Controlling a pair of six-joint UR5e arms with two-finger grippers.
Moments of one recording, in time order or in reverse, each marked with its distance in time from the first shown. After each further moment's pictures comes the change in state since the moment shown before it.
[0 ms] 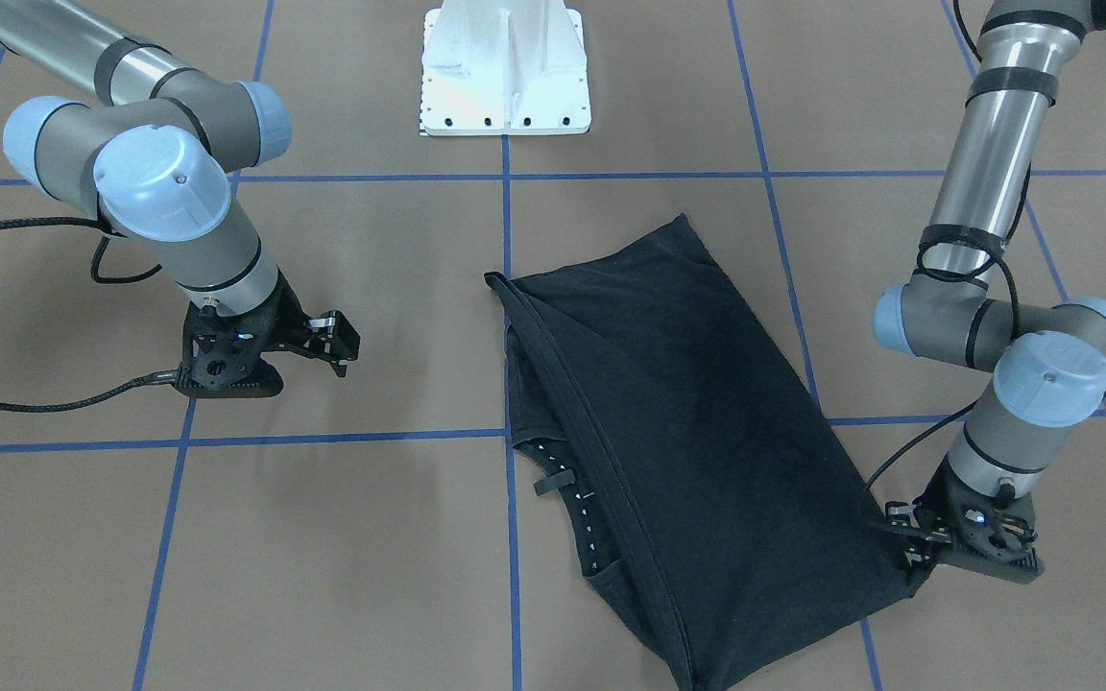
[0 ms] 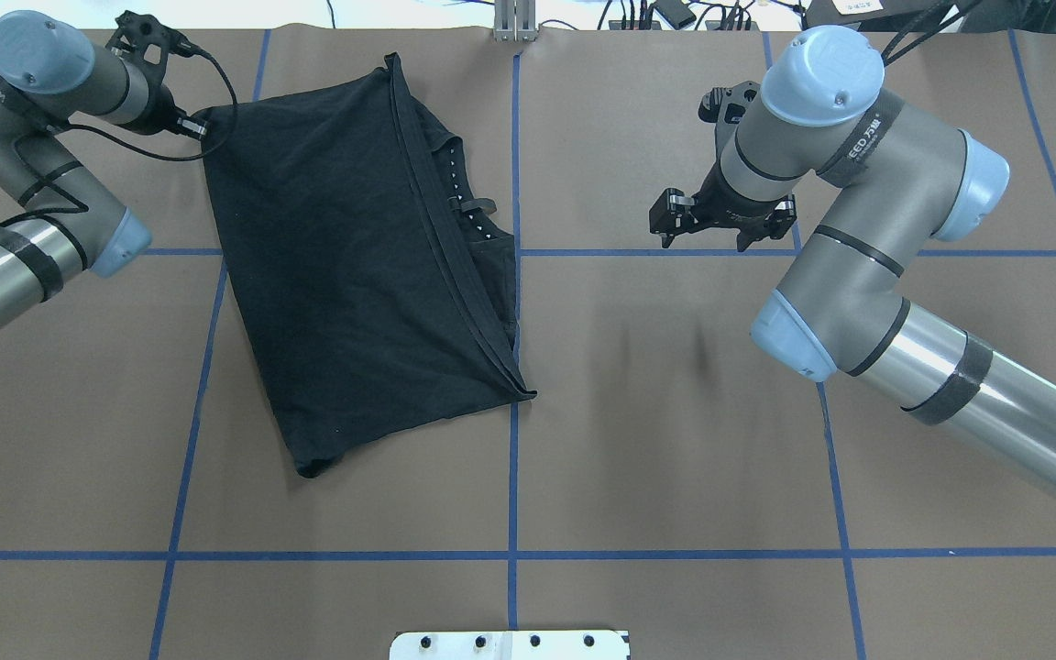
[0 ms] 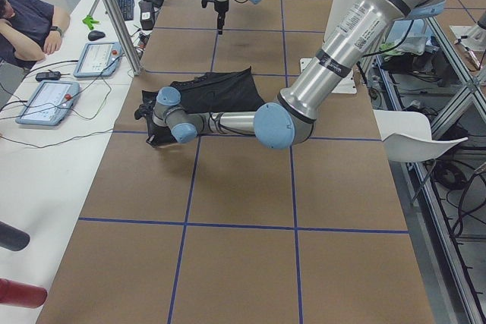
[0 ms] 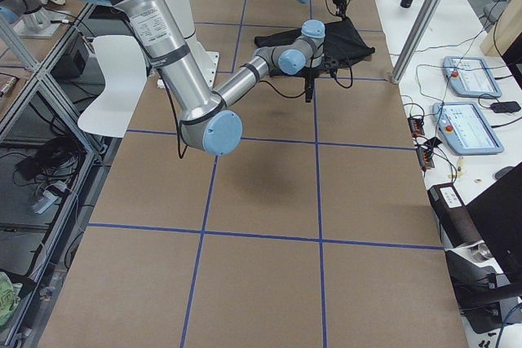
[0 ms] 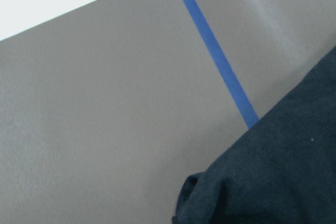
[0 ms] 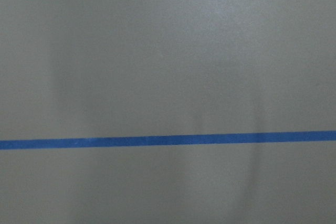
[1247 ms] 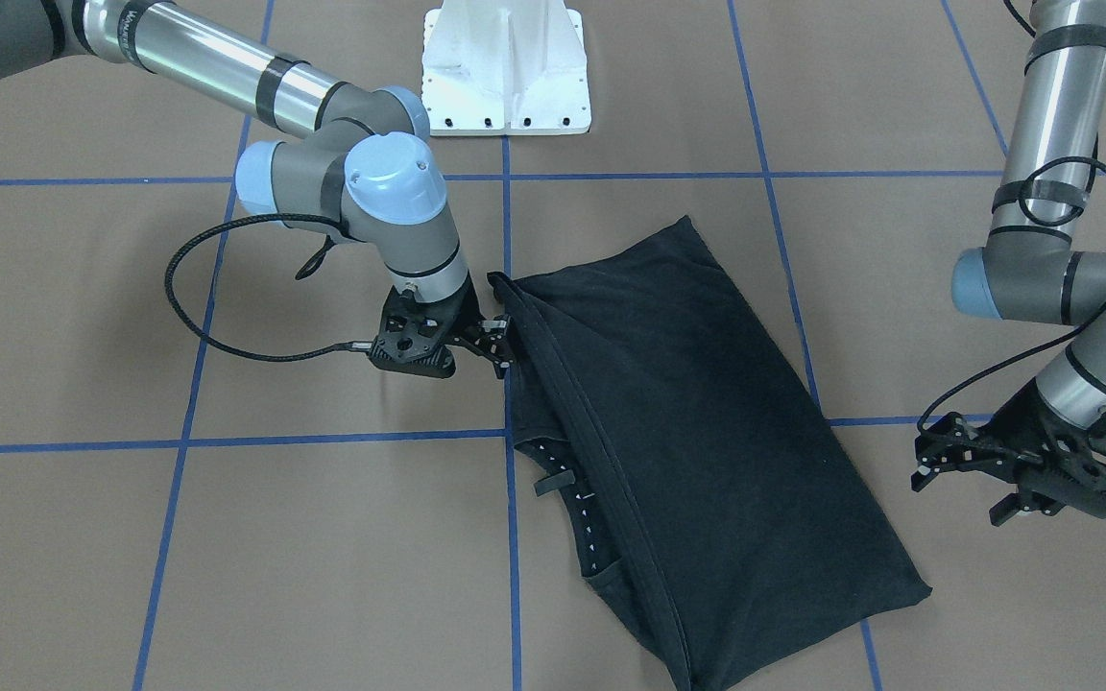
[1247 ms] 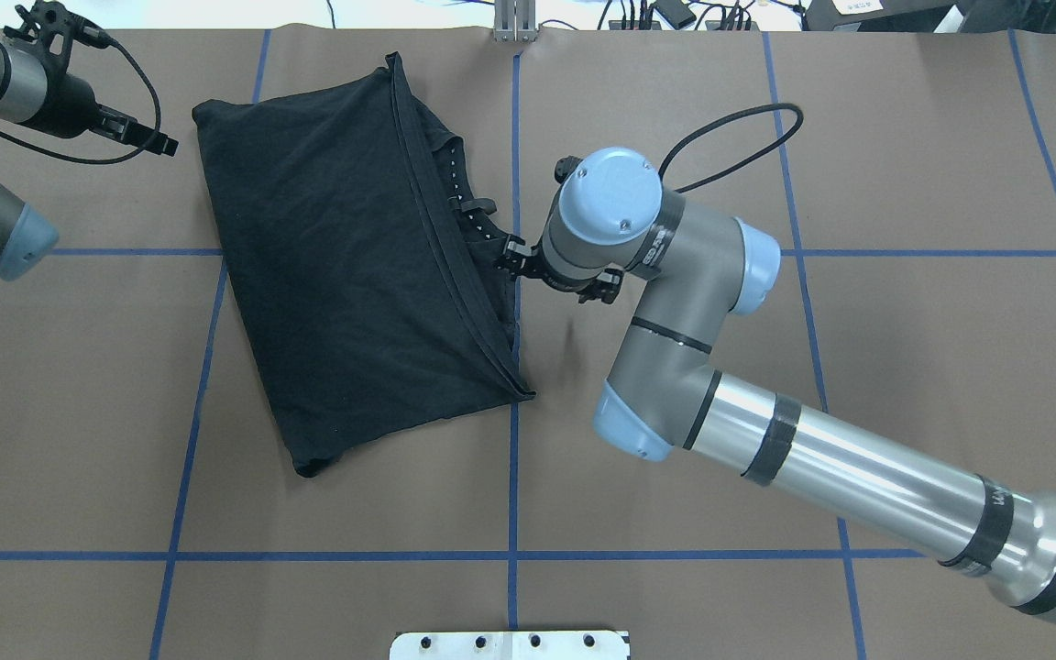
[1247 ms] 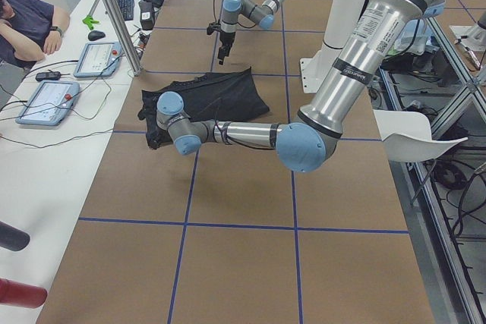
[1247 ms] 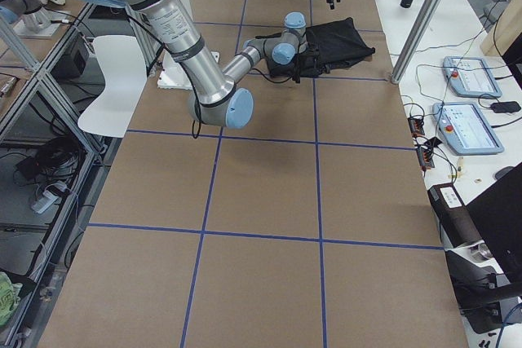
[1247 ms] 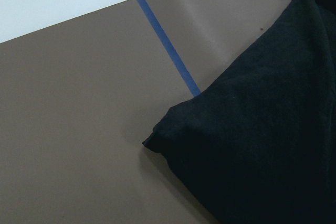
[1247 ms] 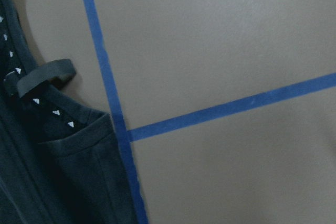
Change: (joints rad) left arm -0.089 0.190 -0.239 -0.055 -0.263 0.001; right arm -0.231 0.219 -0.253 0.248 -0.224 0.480
